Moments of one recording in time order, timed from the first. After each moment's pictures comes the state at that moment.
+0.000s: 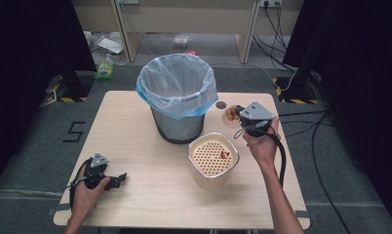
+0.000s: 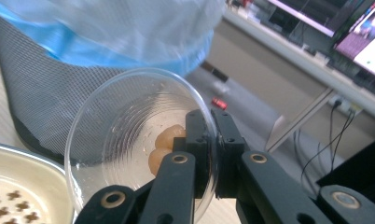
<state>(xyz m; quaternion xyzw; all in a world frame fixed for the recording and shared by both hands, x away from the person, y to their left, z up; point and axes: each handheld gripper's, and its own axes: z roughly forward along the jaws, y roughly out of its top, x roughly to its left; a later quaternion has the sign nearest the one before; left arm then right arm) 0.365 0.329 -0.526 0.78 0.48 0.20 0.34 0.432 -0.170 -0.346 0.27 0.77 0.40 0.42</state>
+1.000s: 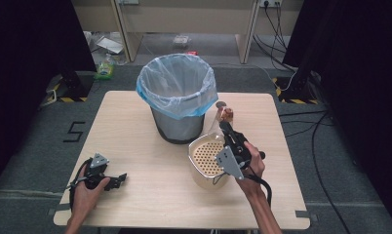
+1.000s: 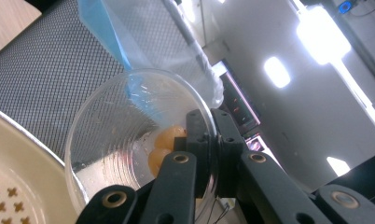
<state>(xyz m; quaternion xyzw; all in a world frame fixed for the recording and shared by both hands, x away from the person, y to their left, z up) 0.363 0.329 -0.526 0.78 0.48 0.20 0.34 0.357 -0.120 -0.386 0.05 0.68 0.33 0.66</state>
